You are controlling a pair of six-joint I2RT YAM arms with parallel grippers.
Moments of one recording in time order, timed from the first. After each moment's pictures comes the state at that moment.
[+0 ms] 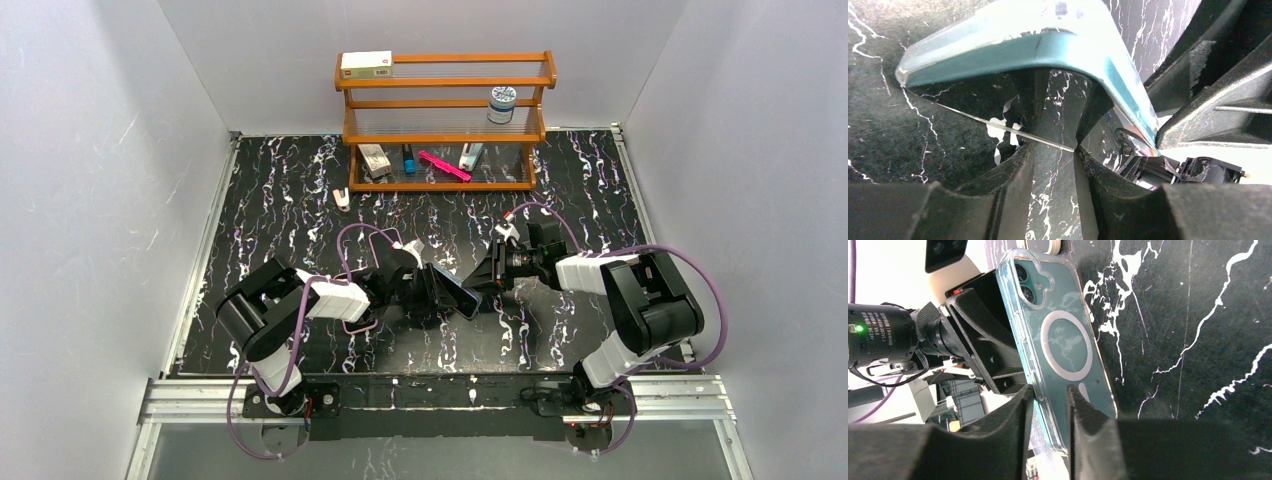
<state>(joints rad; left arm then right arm) -0.84 1.67 0.60 0.41 0.23 -1.06 0.34 1.59 0.58 0.22 -0.97 0.75</state>
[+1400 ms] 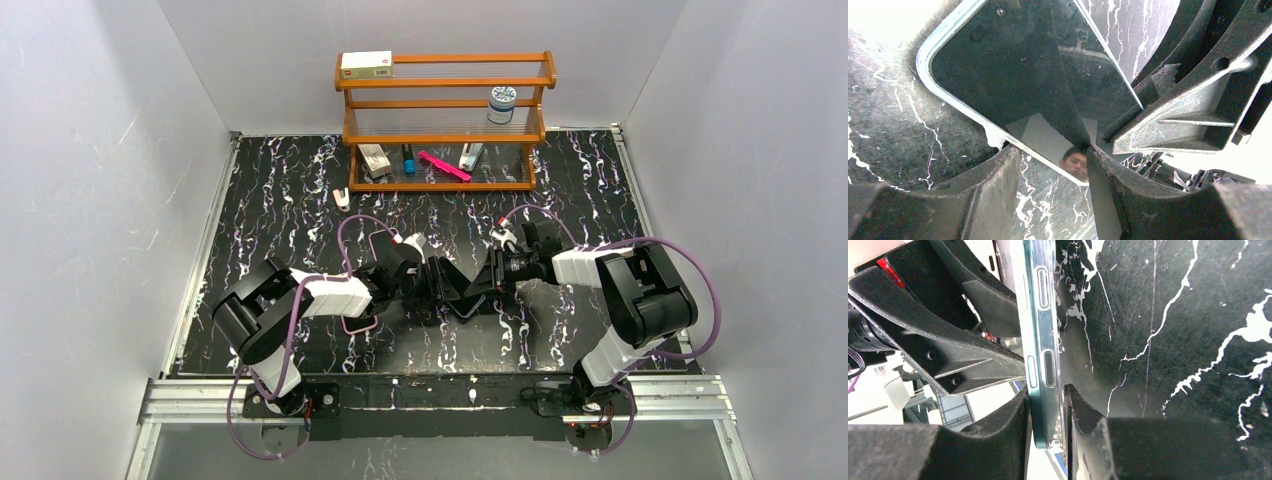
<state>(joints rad) -0.85 1.65 0.67 0.29 0.16 -1.01 0.35 1.64 0.63 0.03 -0.95 0.56</state>
